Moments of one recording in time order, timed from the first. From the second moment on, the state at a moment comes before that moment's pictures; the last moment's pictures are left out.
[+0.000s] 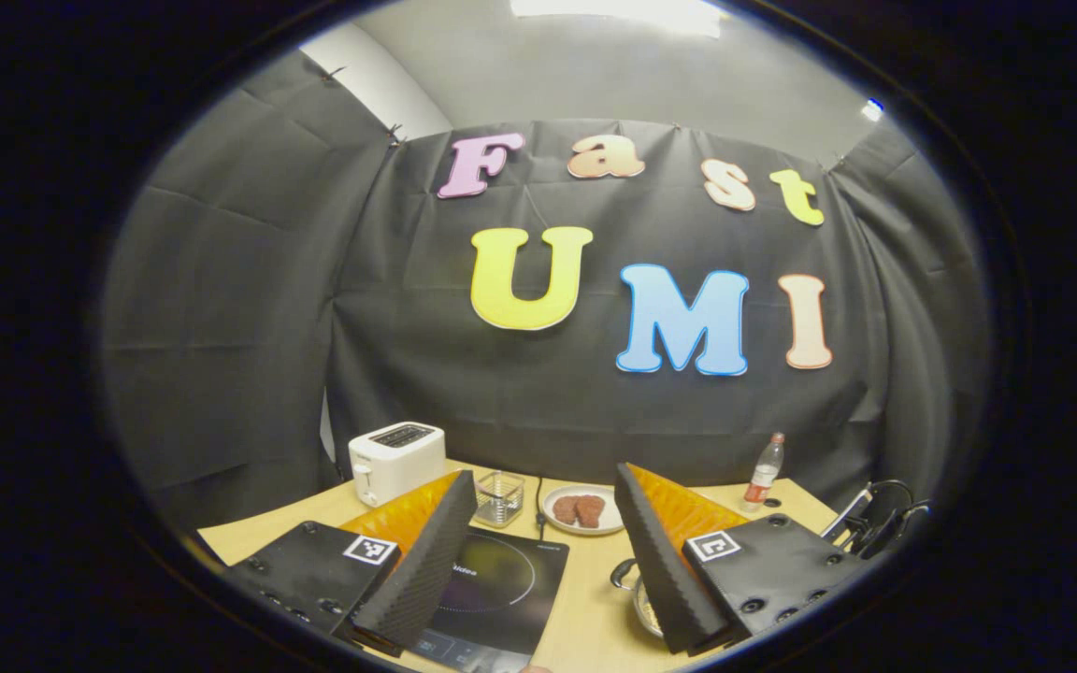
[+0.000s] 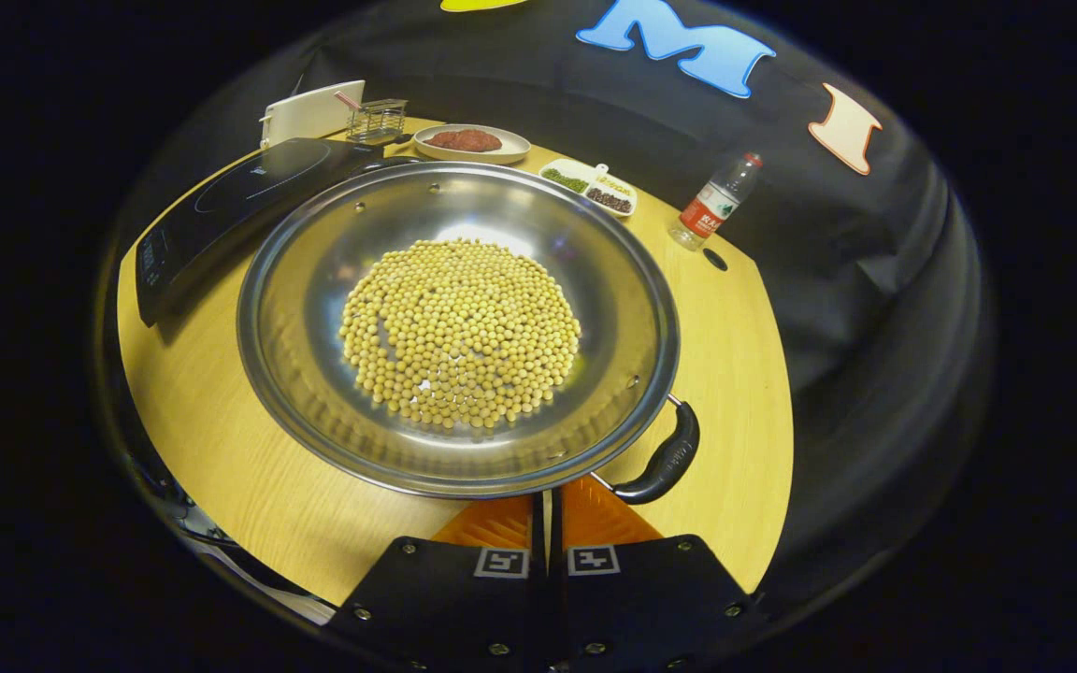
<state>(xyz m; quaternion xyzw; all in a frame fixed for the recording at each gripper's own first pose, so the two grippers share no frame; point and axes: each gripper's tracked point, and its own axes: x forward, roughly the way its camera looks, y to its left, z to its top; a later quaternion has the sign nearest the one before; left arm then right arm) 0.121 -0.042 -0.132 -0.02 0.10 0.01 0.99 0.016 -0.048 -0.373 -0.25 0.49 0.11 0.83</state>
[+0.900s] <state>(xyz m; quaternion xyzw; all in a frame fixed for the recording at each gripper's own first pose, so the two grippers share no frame) 0.117 -0.074 -0.145 0.00 0.12 0.01 0.99 0.086 -0.086 -0.368 -0.20 0.43 0.02 0.88</state>
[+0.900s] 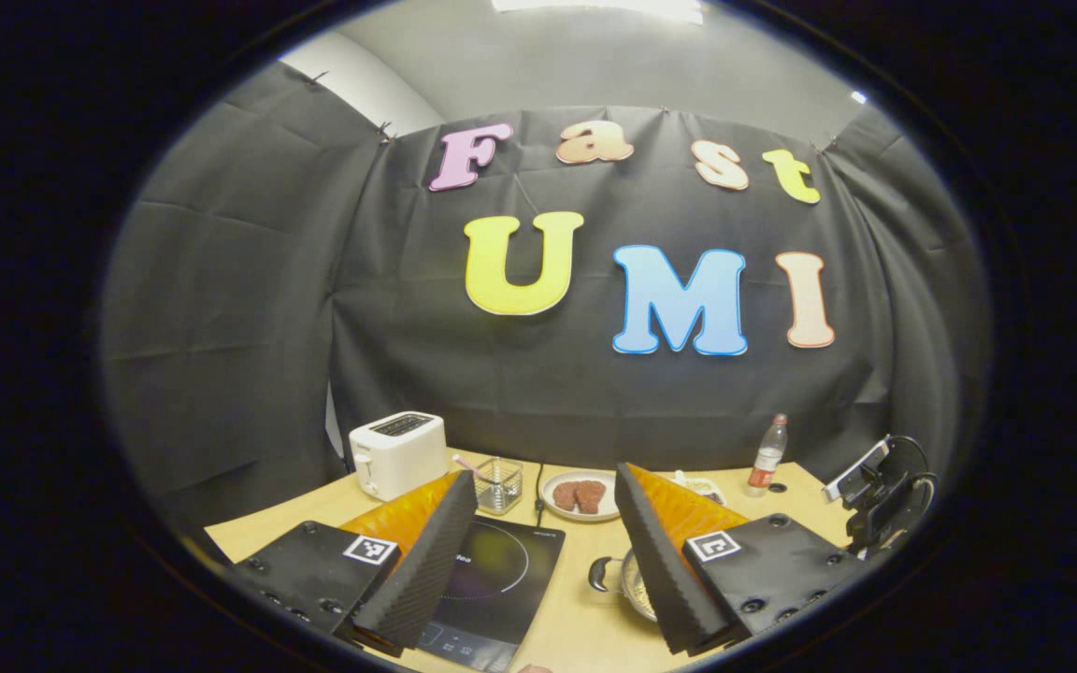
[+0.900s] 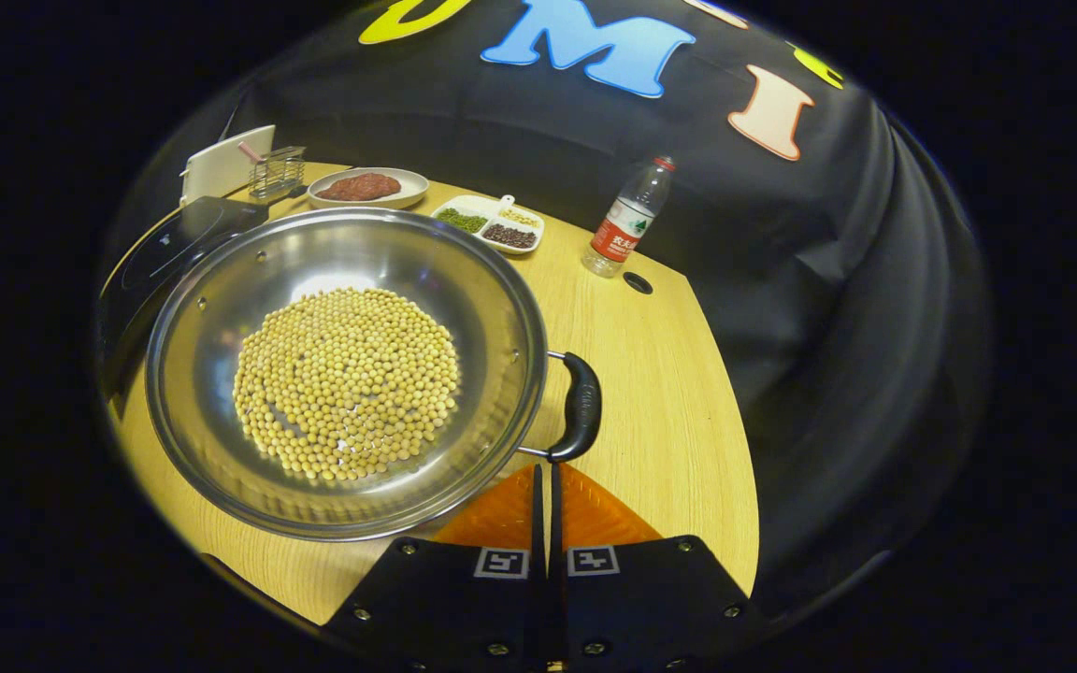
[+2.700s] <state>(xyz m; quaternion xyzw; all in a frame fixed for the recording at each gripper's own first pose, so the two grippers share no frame) 0.197 -0.168 -0.416 0.03 0.38 -0.08 0.92 0.137 -0.069 -0.358 -0.02 0.41 0.06 0.91</state>
